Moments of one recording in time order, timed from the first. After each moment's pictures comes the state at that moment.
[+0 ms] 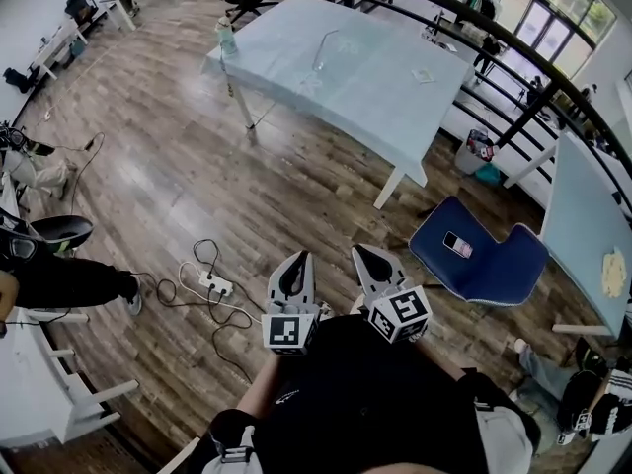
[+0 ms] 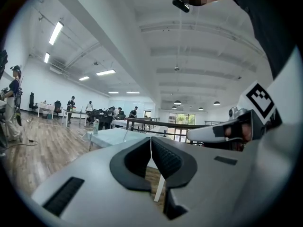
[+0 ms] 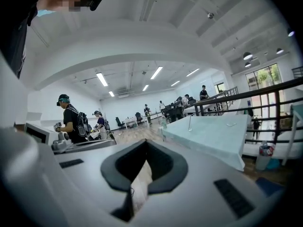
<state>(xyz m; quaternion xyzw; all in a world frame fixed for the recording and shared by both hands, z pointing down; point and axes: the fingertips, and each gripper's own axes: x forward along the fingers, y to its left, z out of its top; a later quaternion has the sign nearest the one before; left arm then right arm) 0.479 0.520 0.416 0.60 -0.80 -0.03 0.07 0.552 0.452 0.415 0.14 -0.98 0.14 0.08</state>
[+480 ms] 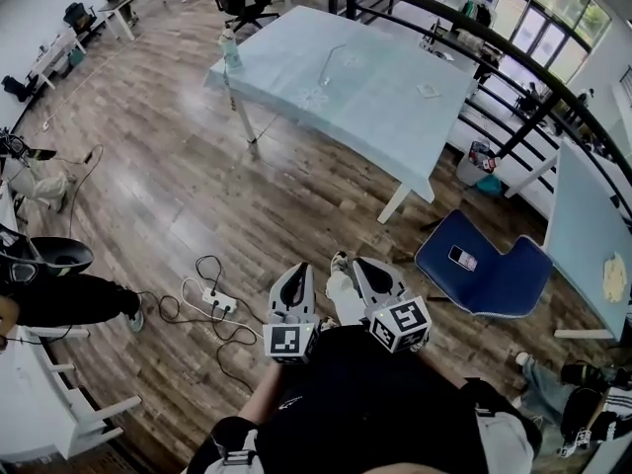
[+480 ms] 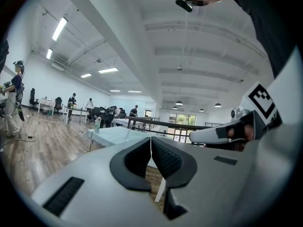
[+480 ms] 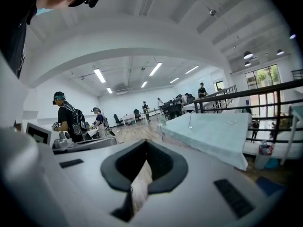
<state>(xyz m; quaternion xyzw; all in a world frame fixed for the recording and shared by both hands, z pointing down) 0.429 0.518 0.431 0.60 -0.79 -0.04 0.08 0.508 0.451 0.430 0.14 -0.97 0.14 0.10</state>
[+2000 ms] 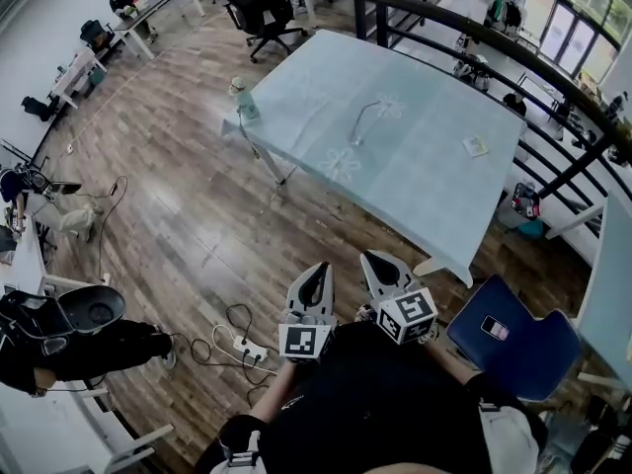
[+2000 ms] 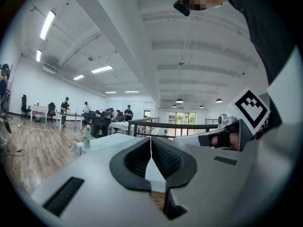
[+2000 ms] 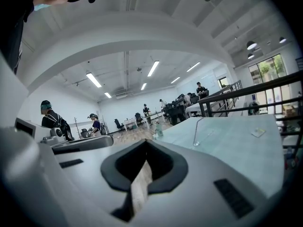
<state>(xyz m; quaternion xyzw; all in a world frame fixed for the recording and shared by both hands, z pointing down) 0.228 0.258 0.405 0.61 -0.79 -0.01 0.06 0.272 0.193 0.424 0.12 -0.98 0.15 0.08</state>
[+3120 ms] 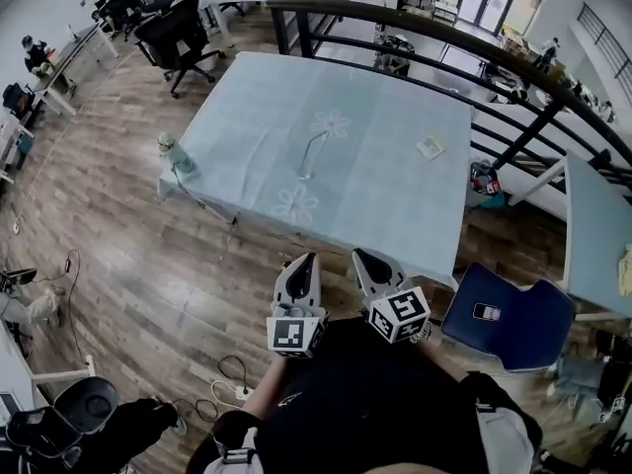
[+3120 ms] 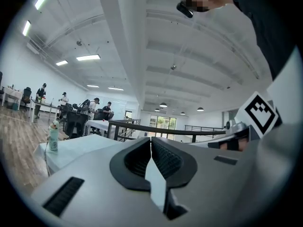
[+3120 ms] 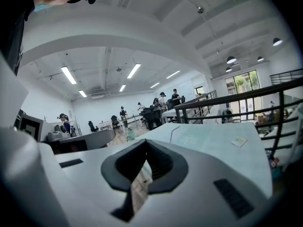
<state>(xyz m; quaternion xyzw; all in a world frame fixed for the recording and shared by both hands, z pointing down) 0.146 0.111 0.416 0.71 -0.70 -0.04 0.05 0.224 0.069 0.439 0.27 -0.95 0.15 0.08</state>
